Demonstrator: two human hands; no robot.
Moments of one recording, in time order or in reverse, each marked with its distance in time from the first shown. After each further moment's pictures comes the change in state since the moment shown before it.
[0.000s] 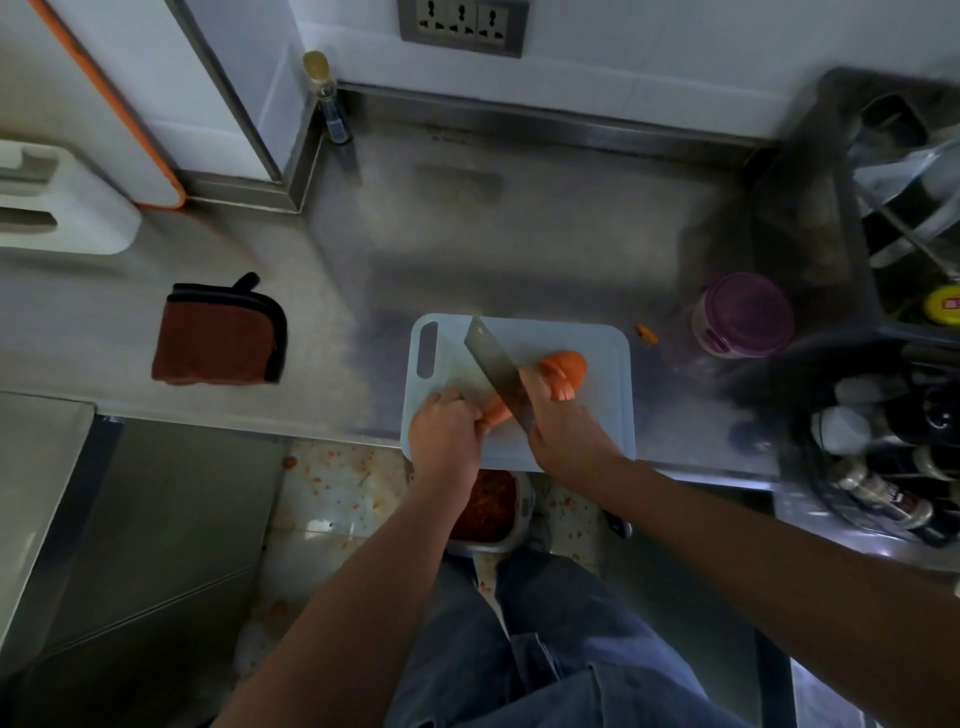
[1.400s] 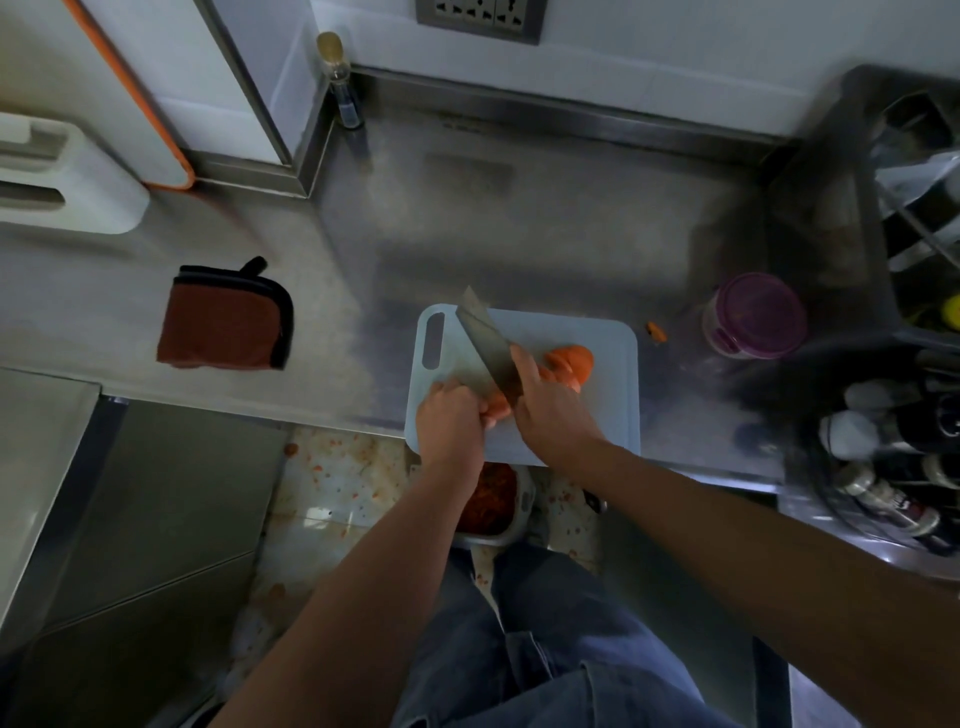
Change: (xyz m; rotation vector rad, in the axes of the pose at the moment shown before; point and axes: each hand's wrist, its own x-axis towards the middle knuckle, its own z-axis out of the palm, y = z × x) left_hand 0.004 0.005 -0.003 -0.127 -0.052 -0.103; right_hand 0.026 -0.009 0.013 -0.024 0.067 -0.027
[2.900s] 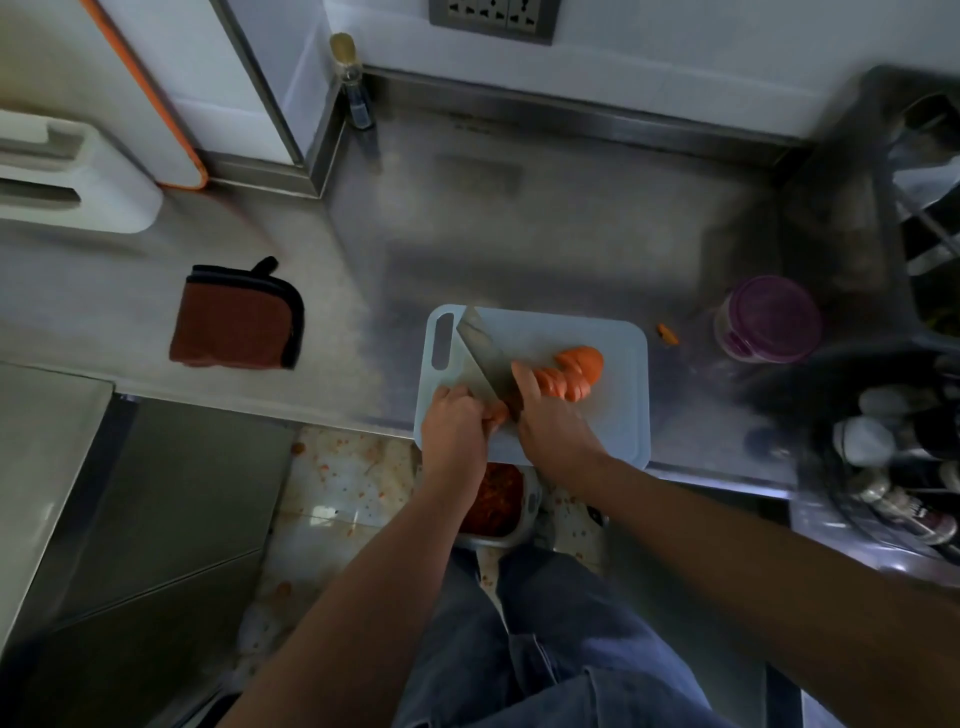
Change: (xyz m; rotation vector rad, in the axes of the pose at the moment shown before) left_hand -0.002 -0.014 0.006 -0.070 0.028 0.050; right_hand -0.006 -0.002 0.012 -0.027 -0.055 0.004
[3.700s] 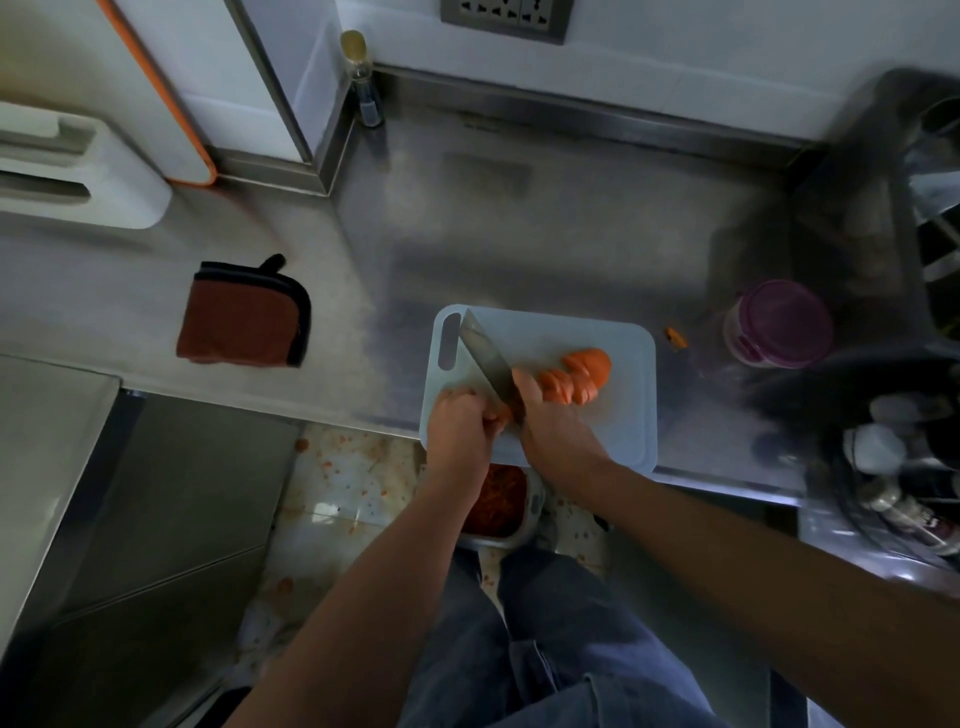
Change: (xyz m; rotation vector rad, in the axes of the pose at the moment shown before) left_hand 0.002 -0.004 -0.001 -0.086 -0.008 -0.008; right_hand -0.002 -0.002 0.002 -0.028 -0.002 -0.018
